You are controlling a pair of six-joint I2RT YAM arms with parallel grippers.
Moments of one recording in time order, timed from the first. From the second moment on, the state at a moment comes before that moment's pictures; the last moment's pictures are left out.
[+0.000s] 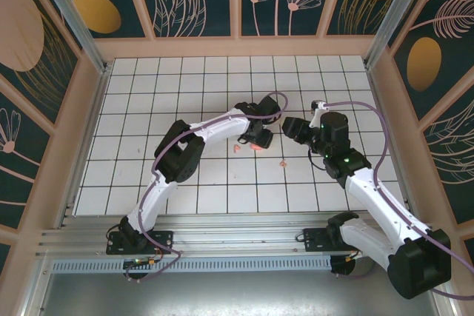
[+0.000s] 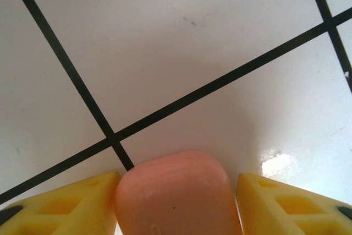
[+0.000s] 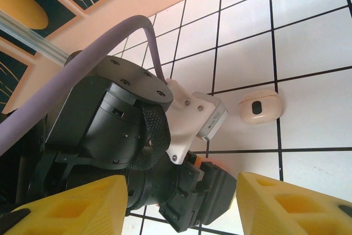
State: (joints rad) left arm -0.83 2.36 1.91 -0.81 -0.05 -0.38; right arm 0.38 0.94 0.65 -0.12 -0.17 0.57
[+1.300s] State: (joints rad) left arm -0.84 2.30 1.84 -0.86 -0.09 -0.30; right arm 0.36 0.94 0.65 -0.13 -0.18 0.57
